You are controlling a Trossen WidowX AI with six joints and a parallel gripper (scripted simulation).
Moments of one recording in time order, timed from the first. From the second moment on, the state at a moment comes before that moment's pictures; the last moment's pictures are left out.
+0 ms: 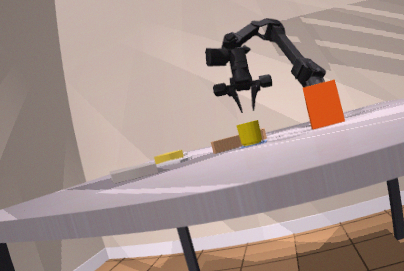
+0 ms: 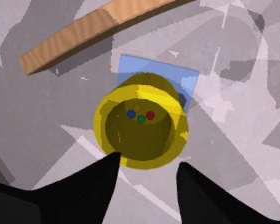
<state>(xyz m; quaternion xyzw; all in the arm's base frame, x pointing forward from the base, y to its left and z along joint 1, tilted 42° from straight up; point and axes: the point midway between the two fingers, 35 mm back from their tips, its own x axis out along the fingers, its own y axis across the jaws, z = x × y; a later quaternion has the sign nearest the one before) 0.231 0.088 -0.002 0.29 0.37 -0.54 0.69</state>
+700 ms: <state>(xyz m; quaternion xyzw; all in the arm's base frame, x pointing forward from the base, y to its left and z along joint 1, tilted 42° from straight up) 0.216 0.076 -0.021 0.26 0.32 -0.59 0.69</state>
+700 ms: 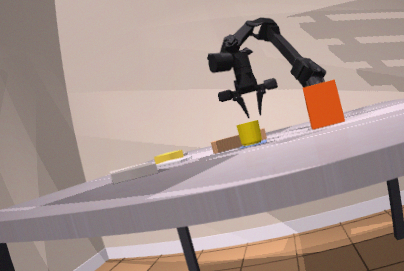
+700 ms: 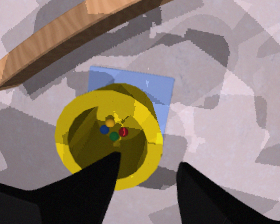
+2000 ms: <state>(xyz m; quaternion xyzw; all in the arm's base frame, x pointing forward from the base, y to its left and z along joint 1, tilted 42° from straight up) 0.219 0.043 -0.056 0.26 0.32 -0.59 0.69</state>
